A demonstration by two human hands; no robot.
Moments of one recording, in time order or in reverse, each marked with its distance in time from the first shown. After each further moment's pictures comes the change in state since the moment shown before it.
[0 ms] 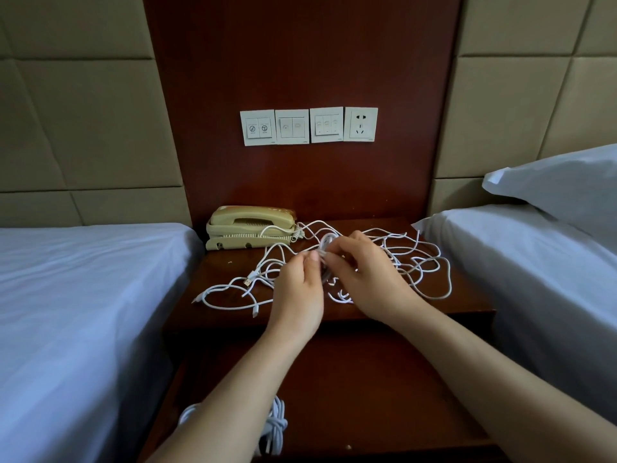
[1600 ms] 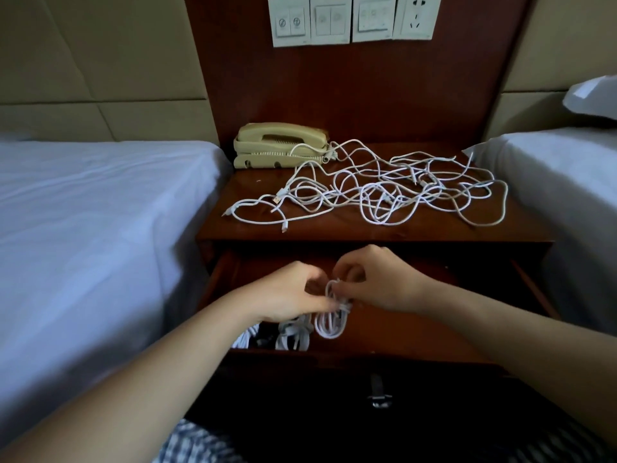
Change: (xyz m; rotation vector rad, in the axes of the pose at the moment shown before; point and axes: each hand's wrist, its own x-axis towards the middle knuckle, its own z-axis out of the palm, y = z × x) left_hand -0.049 -0.066 -0.054 0.323 -0.804 -0.389; right_hand -0.053 0.038 0.060 -0.040 -0.553 0.186
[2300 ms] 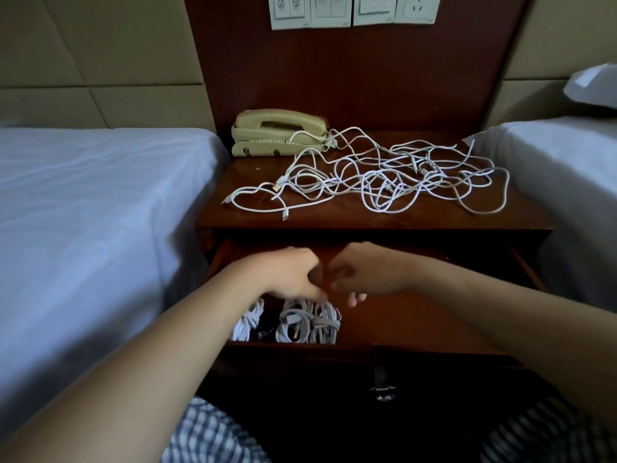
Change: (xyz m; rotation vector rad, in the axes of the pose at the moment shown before) left_hand 0.019 0.003 -0.014 0.577 -0.130 -0.067; right_hand 0.016 -0.004 0.001 -0.099 -0.370 0.023
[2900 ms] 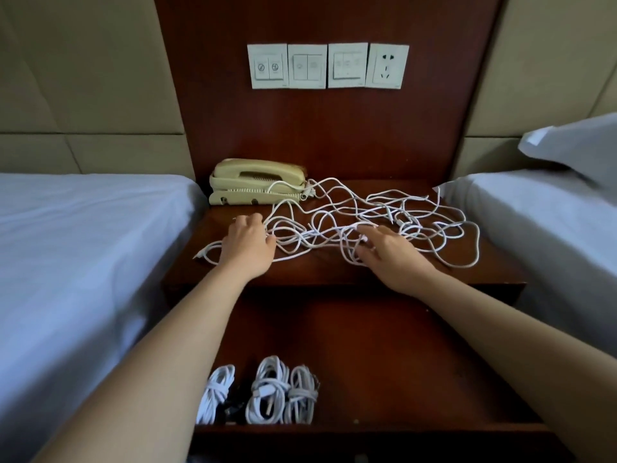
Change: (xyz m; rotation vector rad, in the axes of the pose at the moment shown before) left_hand 0.073 -0.037 -0.054 -0.143 0.731 -0.284; right_hand 0.007 0.061 -0.065 -0.168 0.664 0.108
